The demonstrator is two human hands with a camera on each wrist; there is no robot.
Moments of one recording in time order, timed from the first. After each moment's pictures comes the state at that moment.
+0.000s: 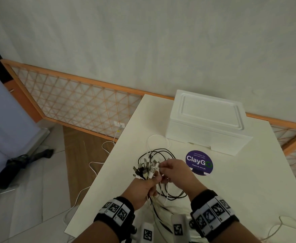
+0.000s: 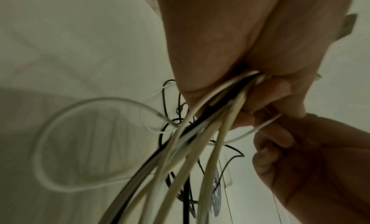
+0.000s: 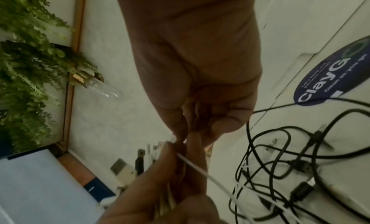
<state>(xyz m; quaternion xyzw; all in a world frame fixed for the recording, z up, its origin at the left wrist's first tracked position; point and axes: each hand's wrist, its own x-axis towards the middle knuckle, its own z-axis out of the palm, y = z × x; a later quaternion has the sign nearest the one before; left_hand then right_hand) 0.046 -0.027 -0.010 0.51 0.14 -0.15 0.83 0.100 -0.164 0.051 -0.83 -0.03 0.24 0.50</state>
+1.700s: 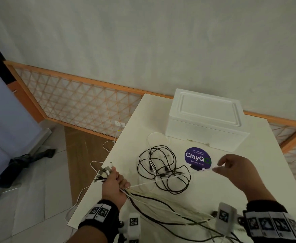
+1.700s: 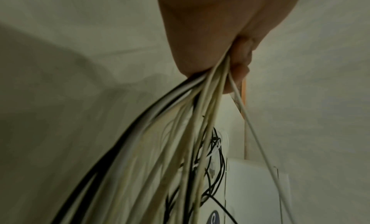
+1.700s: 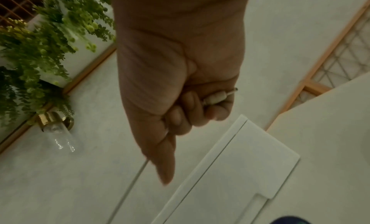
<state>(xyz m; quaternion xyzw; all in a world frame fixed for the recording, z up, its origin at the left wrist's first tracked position) 0.028 0.022 -0.026 0.27 0.38 0.07 0.88 0.090 -0.309 0.084 -0.94 0.03 0.00 0.33</state>
